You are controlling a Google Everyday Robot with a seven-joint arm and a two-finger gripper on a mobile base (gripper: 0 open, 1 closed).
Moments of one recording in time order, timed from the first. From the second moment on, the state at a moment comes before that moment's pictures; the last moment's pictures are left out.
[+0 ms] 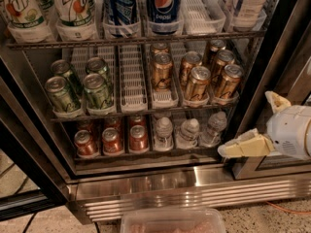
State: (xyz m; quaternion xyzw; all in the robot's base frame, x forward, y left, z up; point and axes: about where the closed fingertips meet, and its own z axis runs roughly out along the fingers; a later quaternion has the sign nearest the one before) arm 0.459 -0.215 0.858 -0.38 0.79 0.07 0.47
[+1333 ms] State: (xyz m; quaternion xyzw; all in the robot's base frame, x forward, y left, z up) arm 0.490 -0.210 0.887 -0.28 0.79 0.05 0.55
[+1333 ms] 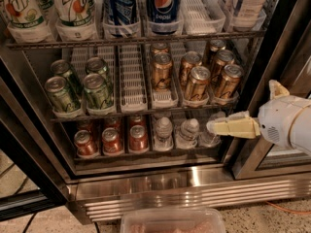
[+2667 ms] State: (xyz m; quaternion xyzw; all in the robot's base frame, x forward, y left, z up) arm 0.499 -0.229 0.879 -0.27 0.74 0.00 0.61
